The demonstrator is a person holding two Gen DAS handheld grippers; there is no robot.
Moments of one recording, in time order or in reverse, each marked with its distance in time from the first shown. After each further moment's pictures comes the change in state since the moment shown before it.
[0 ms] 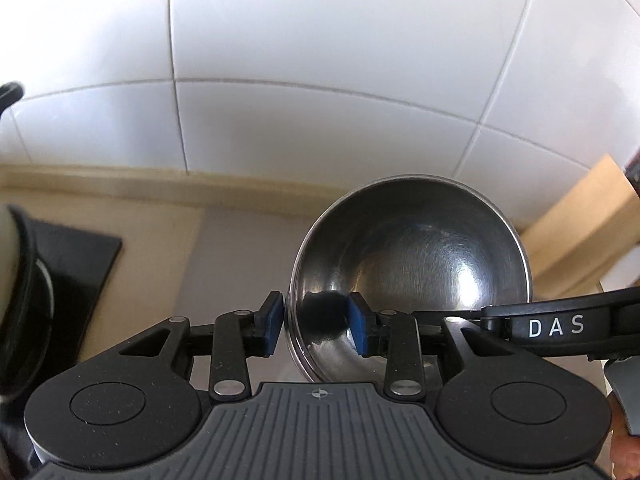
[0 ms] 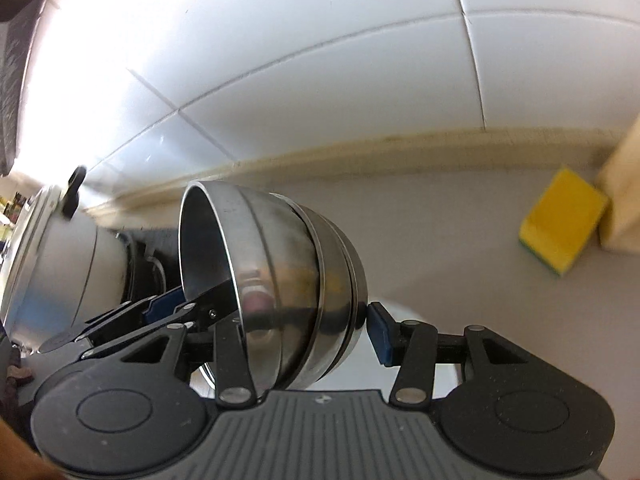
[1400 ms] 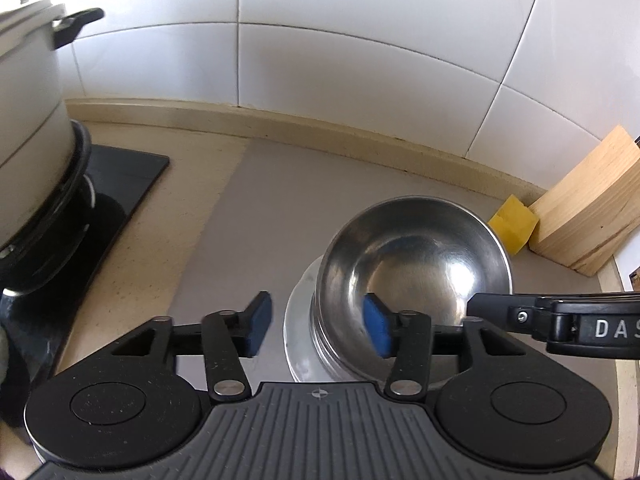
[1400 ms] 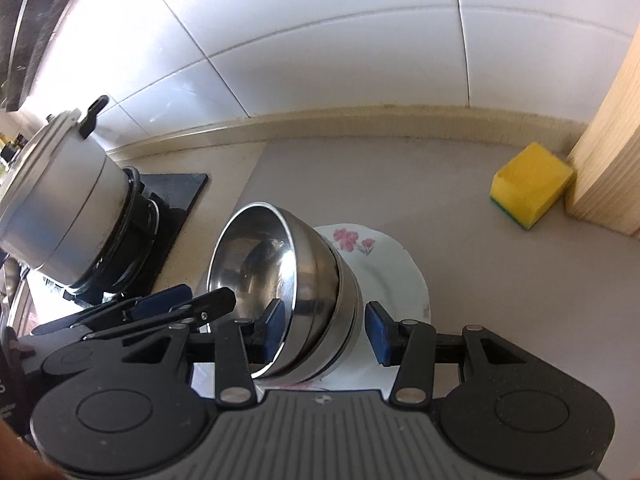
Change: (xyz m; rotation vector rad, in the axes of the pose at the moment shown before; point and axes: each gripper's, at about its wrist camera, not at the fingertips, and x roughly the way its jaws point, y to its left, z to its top) left arm -0.023 0.002 -0.064 -0.107 0.026 0.093; right arm -0.029 0.007 -0.064 -0.161 -0.022 -0.066
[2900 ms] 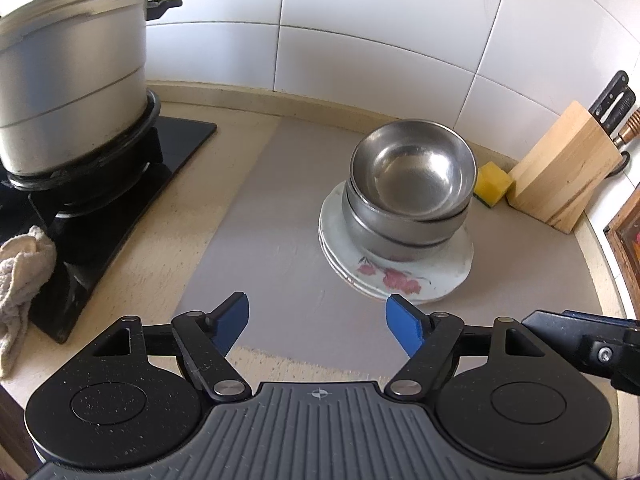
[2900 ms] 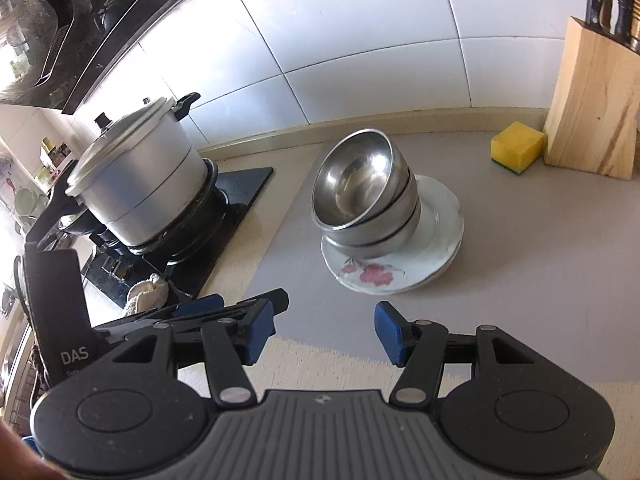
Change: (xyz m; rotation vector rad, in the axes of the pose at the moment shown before) left arm -0.083 0.031 -0.102 -0.003 -0.062 -0.010; right arm -0.099 0.067 -0.138 0.005 -0.163 0.044
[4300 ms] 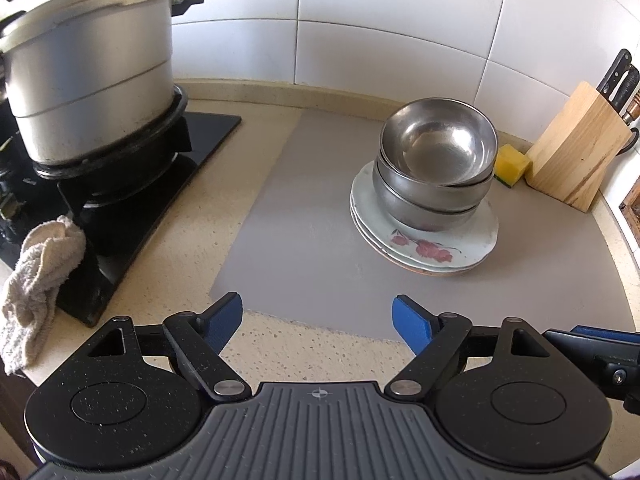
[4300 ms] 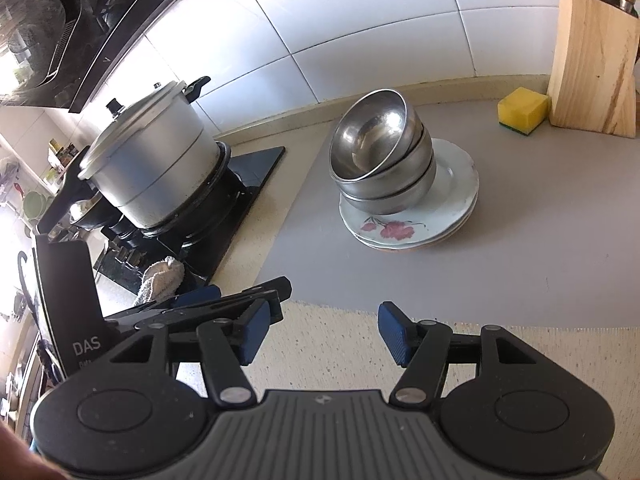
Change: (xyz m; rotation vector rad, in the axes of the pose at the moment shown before) left arm -0.010 0.023 -0.022 0.046 -0.006 0.041; right arm 0.004 0.011 -0.035 0.042 0.015 0.036
